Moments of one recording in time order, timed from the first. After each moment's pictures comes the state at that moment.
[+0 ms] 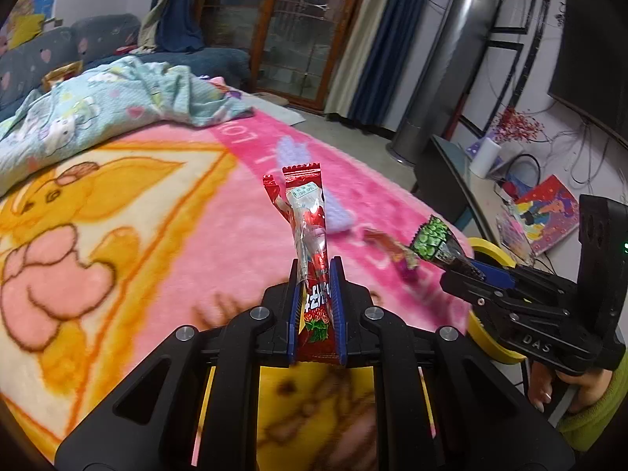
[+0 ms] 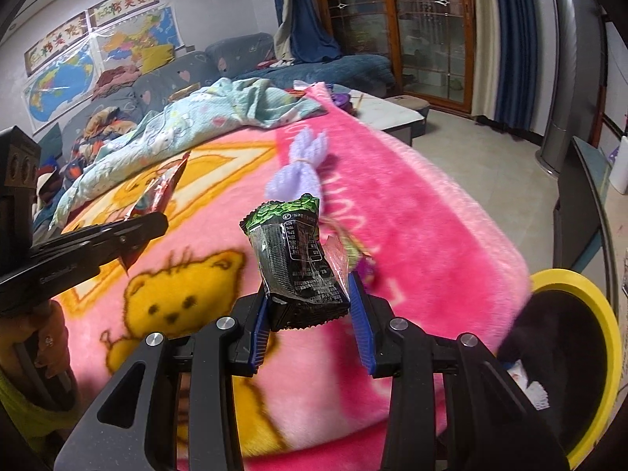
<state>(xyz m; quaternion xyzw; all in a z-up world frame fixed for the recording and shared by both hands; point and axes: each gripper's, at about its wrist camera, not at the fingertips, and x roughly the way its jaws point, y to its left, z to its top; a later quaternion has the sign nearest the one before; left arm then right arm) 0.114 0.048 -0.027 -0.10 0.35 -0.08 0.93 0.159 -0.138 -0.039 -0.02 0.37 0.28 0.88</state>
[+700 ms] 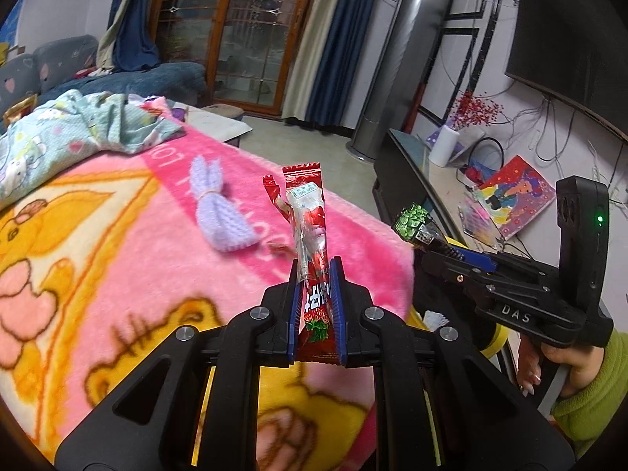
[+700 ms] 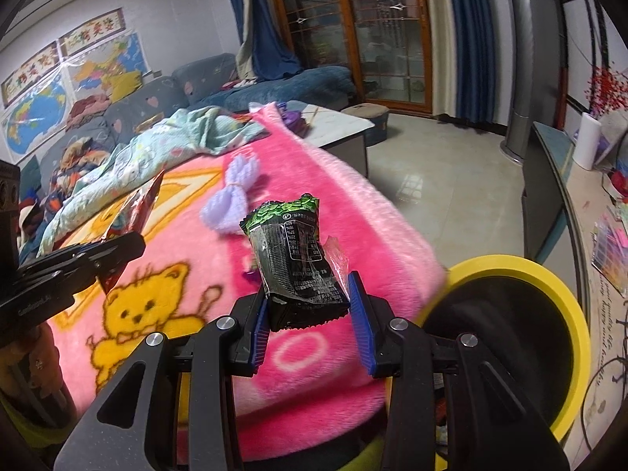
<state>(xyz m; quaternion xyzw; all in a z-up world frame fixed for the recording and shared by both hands) 0.118 -0.021 -0.009 -0.07 0.33 -0.14 0.93 0.162 -0.218 -0.024 0.02 0.36 0.22 0.91</state>
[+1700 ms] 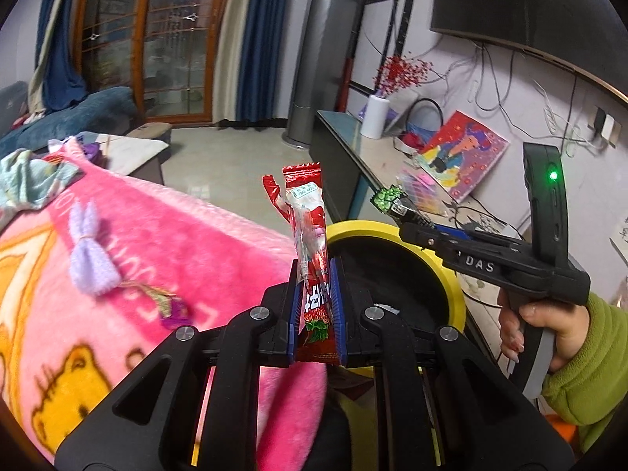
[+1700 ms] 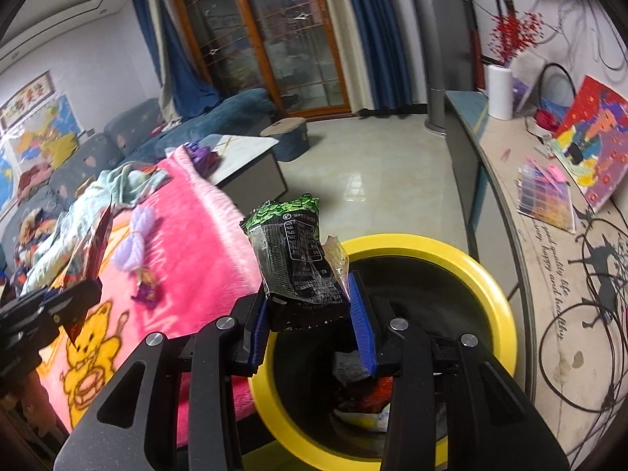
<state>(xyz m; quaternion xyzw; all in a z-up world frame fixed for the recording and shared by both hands) 0.133 -0.149 -0.006 0.00 0.33 -0.25 0.91 0.163 -0.355 -0.040 0.11 0.35 0.10 0.92</state>
